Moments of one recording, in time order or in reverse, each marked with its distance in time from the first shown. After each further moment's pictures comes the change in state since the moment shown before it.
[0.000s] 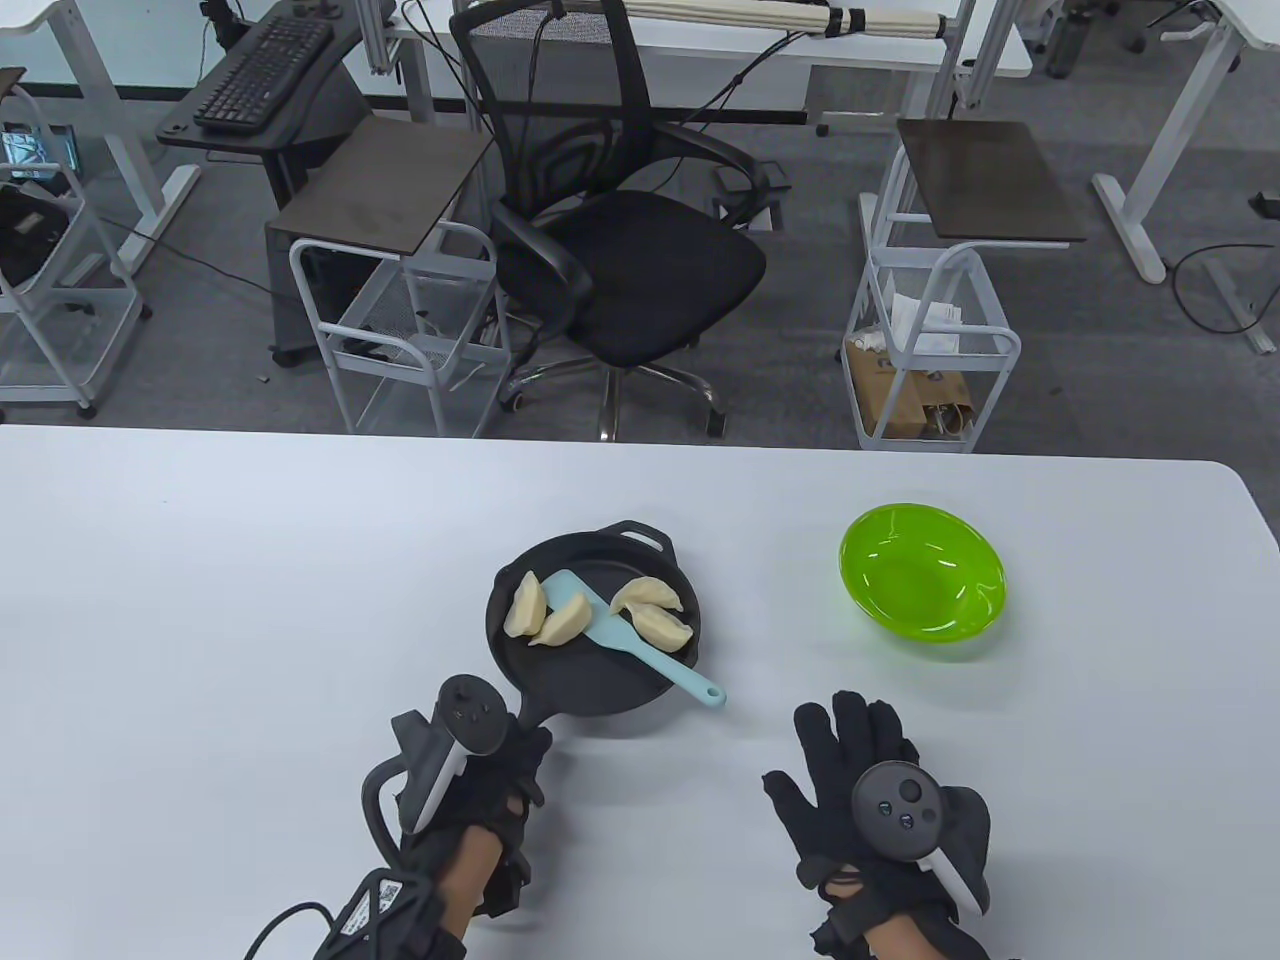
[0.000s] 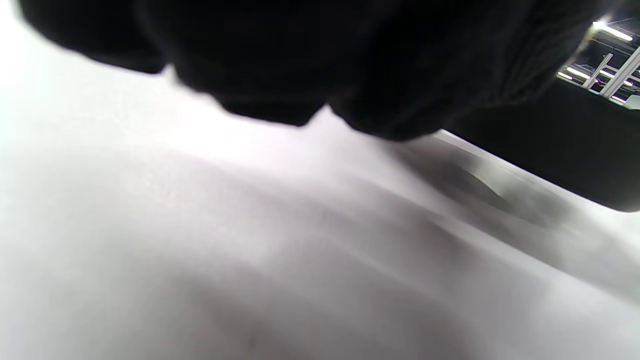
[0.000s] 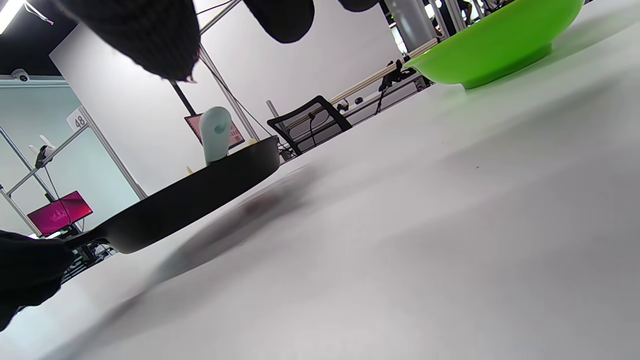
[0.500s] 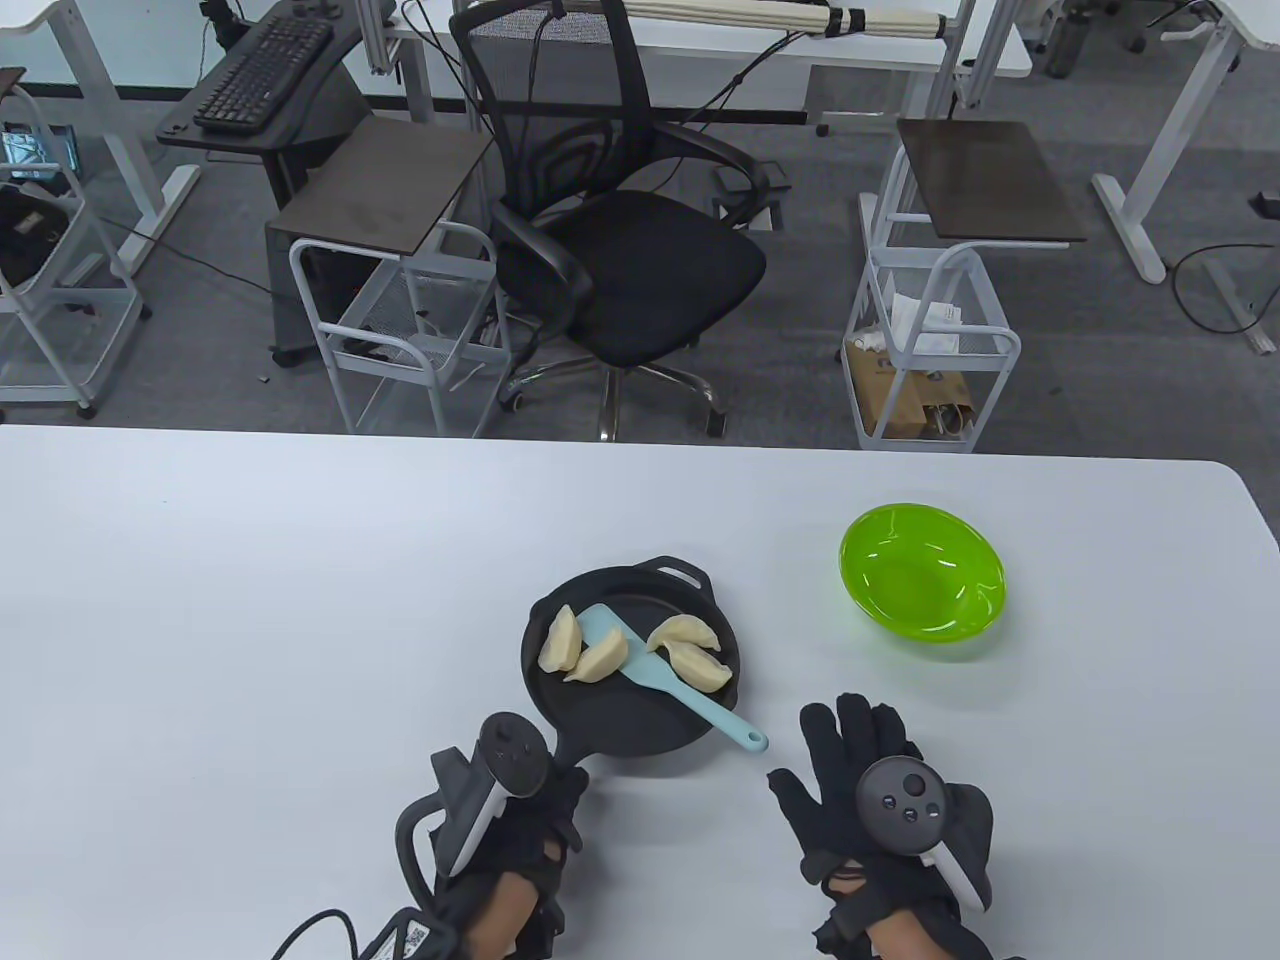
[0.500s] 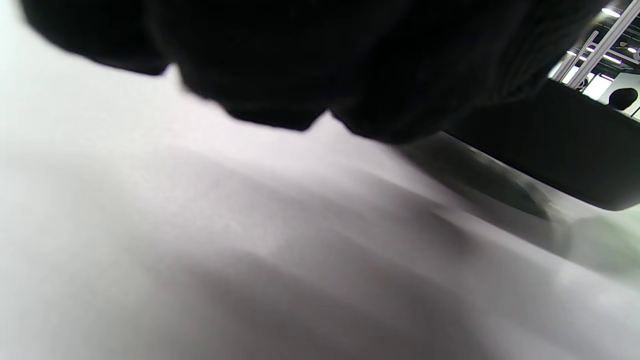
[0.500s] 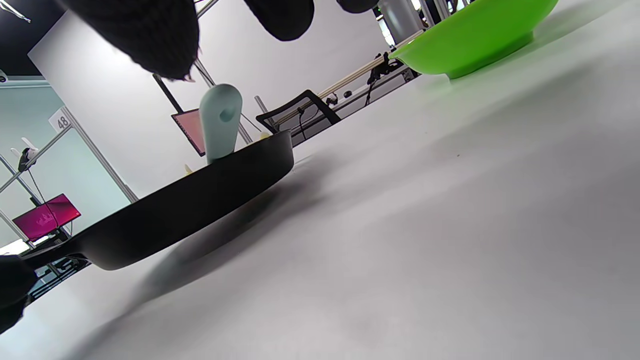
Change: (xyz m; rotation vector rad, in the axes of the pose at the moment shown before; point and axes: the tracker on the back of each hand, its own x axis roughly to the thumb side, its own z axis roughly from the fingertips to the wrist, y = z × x) left_hand 0.021 -0.019 0.034 -0.040 -0.027 -0.034; right_hand -0.007 0.000 -0.002 0.017 0.038 -0.025
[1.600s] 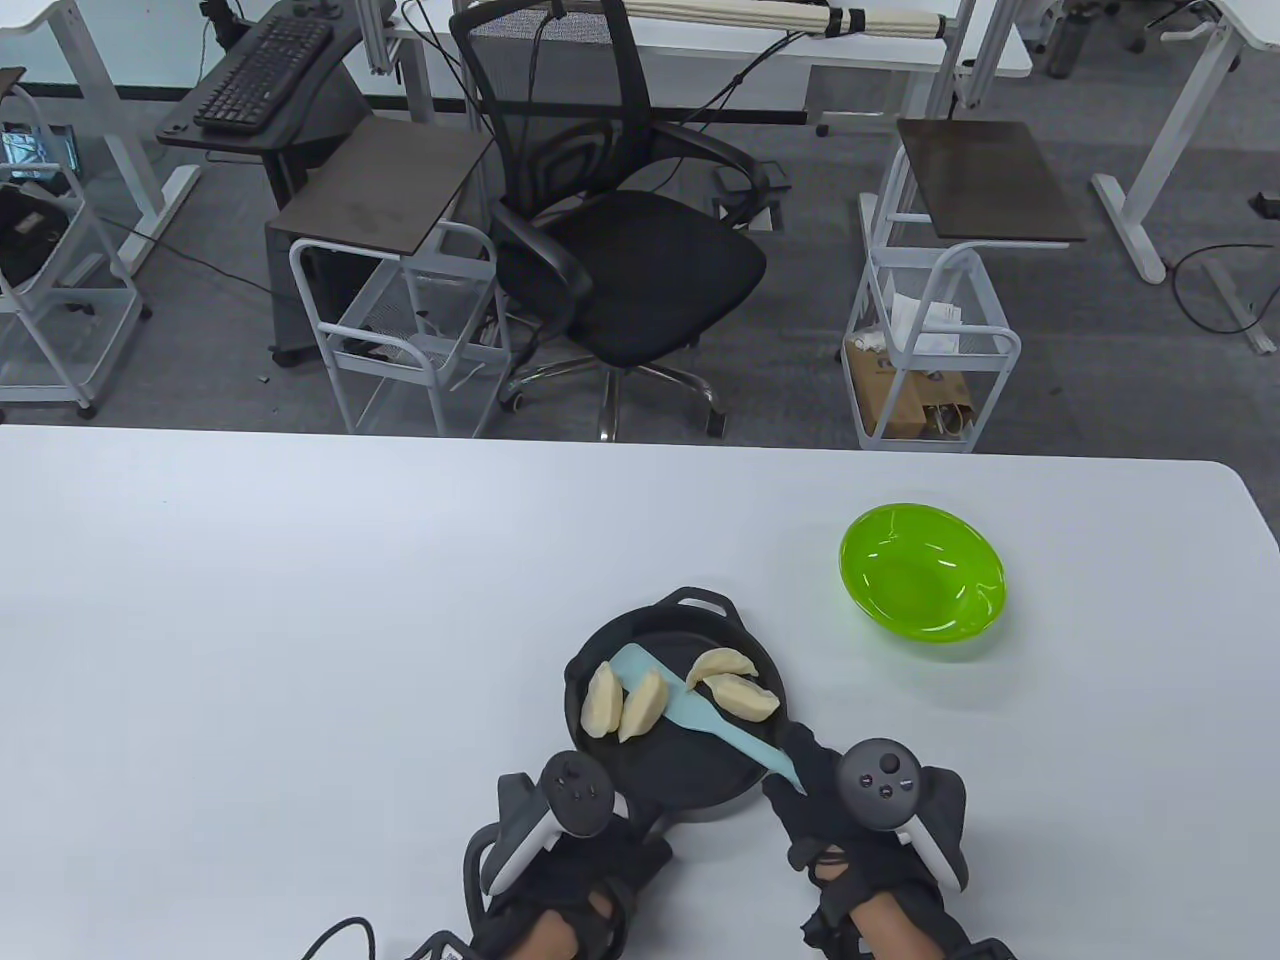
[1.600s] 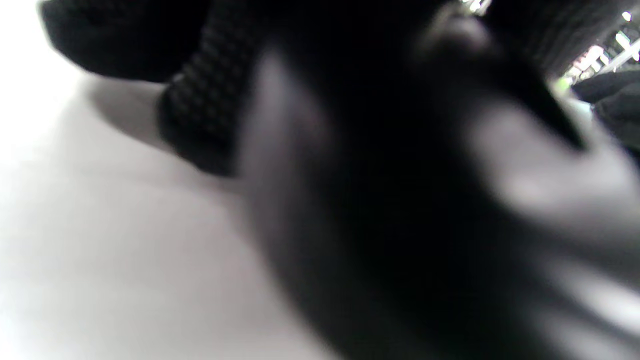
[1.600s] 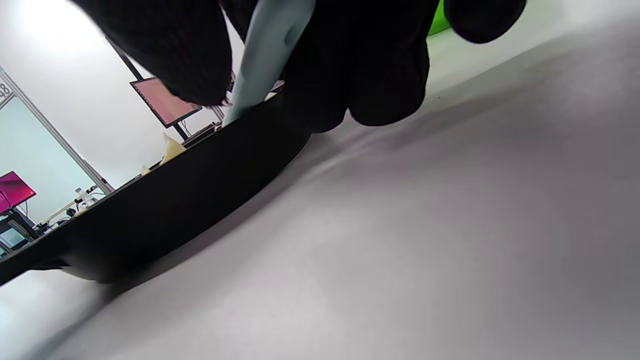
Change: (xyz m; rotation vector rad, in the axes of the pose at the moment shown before) left_hand 0.027 -0.048 0.014 -0.302 -0.234 0.078; right_hand -0.004 0.019 -0.016 0.084 0.100 0.013
